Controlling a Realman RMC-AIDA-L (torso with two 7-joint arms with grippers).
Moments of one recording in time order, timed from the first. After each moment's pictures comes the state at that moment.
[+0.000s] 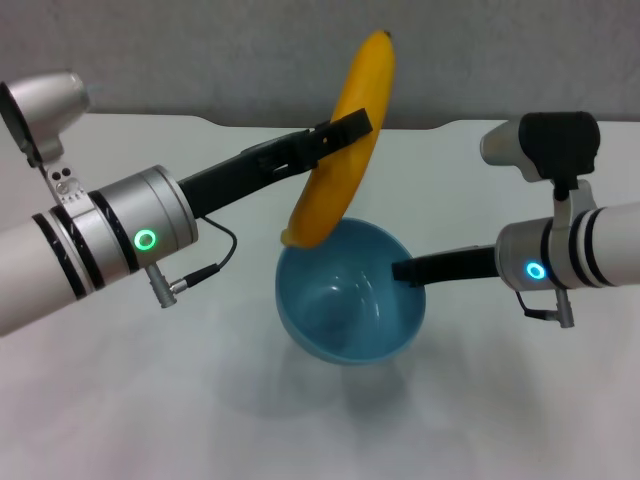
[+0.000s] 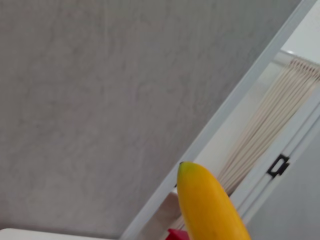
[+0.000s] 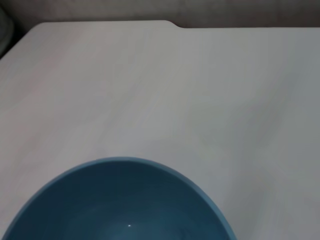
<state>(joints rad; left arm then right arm) -0.39 -2.04 -1.51 -1.00 0.95 -0.85 1.26 0.68 2.01 1.54 0.79 -1.97 0.77 -0.60</state>
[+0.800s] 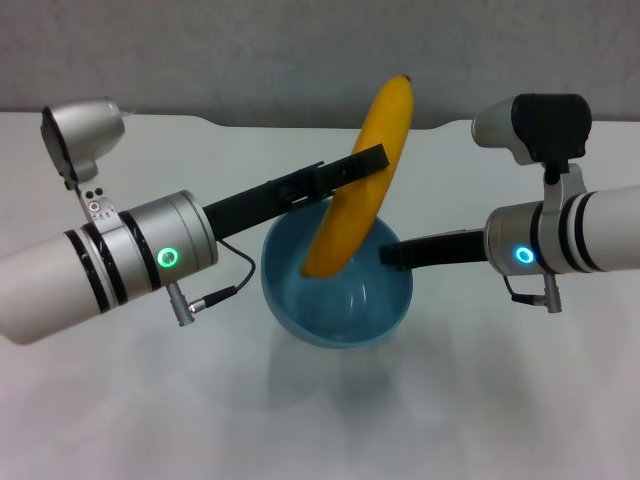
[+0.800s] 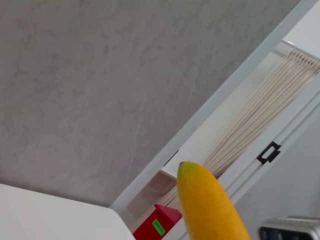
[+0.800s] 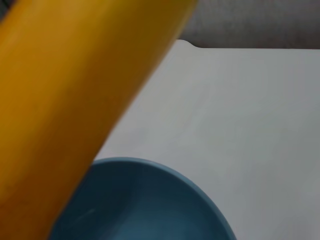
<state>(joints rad) -0.50 -2.04 -1.51 -0.78 0.89 -0.93 1.28 0.71 2.01 1.54 0.78 -1.92 0.75 -0.63</state>
